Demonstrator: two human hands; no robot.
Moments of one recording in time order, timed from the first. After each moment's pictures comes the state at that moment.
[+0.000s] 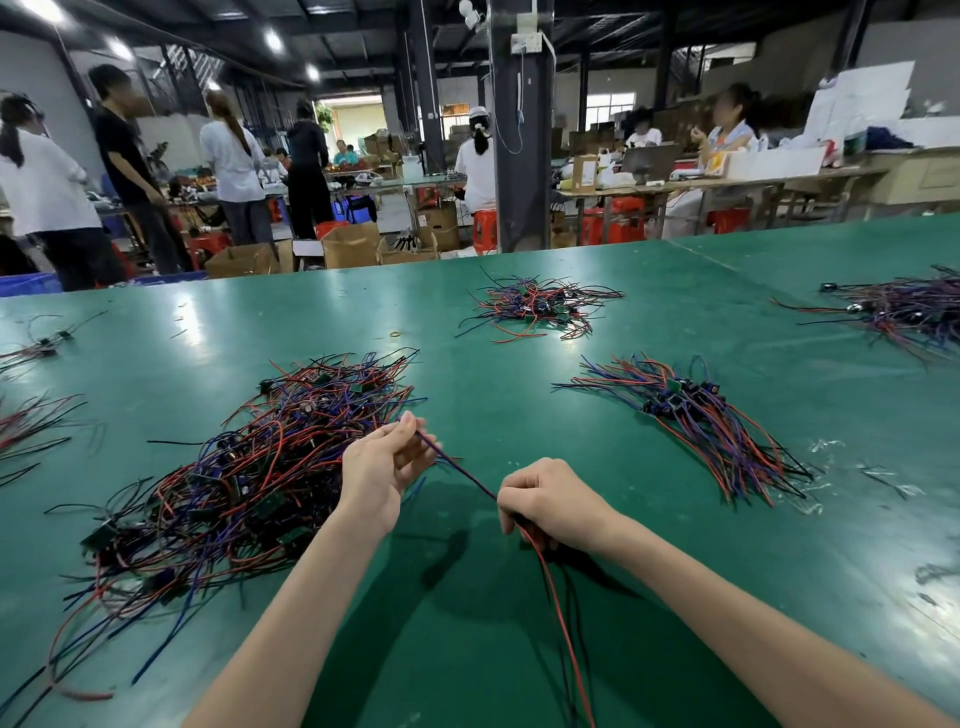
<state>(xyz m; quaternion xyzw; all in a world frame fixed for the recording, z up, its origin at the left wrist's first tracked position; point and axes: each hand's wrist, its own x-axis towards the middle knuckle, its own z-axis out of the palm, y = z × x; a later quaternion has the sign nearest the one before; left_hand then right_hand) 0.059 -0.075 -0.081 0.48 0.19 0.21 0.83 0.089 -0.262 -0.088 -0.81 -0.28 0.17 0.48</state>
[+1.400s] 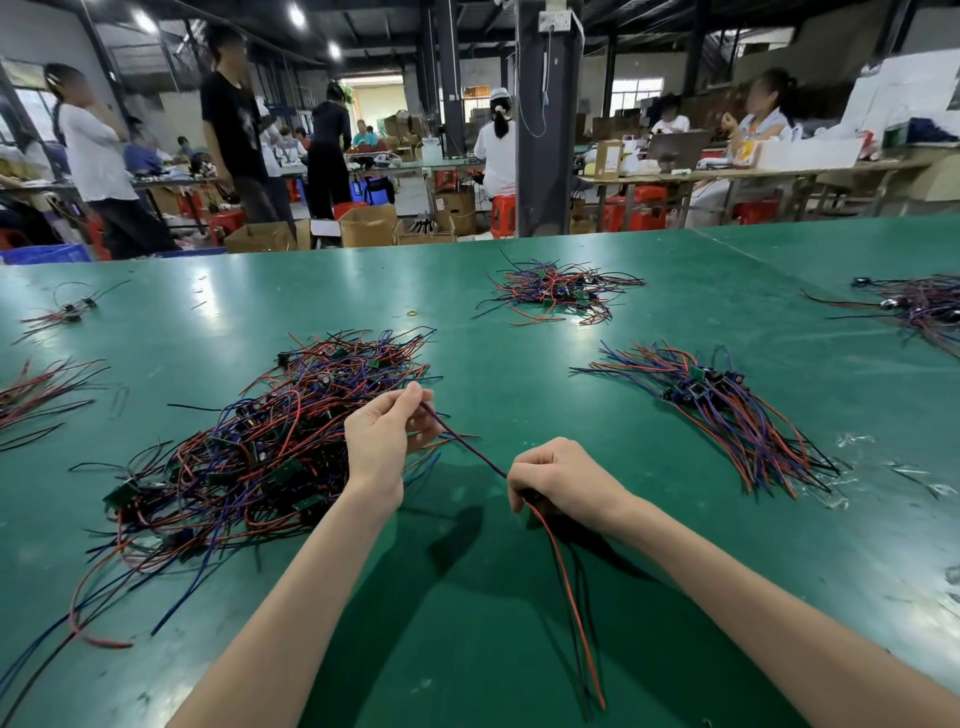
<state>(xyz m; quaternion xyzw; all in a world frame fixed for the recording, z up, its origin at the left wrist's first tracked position) 0.056 -0.067 -0.090 0.56 0.18 0.30 0.75 0.094 -0.257 -0.094 -0.80 -0.30 0.19 0.49</state>
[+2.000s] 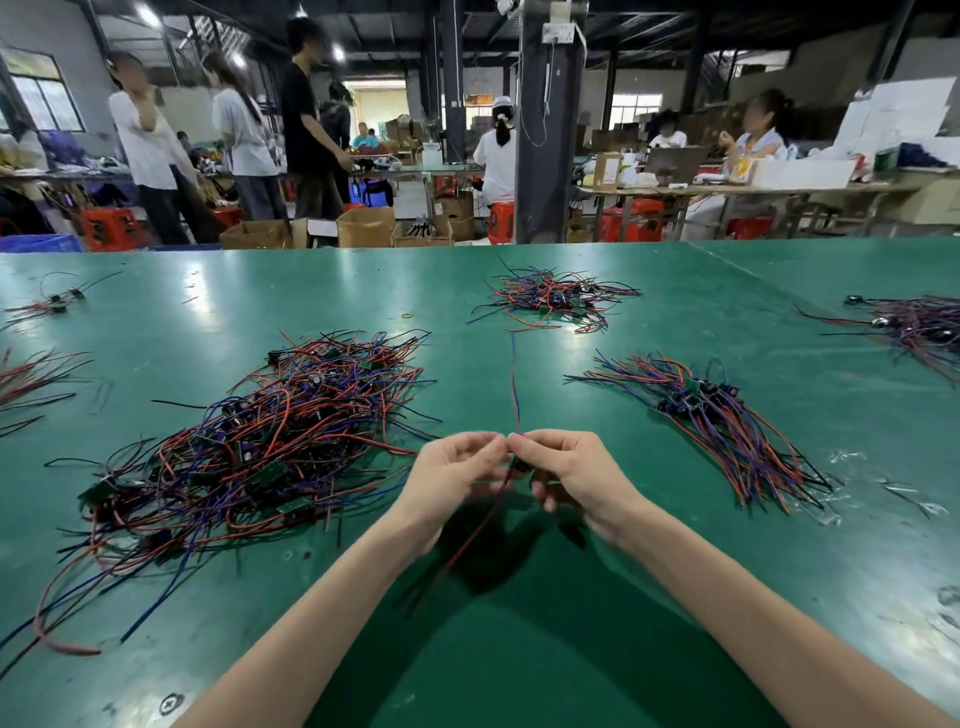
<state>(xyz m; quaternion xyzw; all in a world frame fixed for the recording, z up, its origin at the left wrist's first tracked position) 0.047 -0.120 -0.104 0.62 0.08 0.08 0.78 0.101 -0.259 -0.091 -0.67 -0.19 0.20 0.69</state>
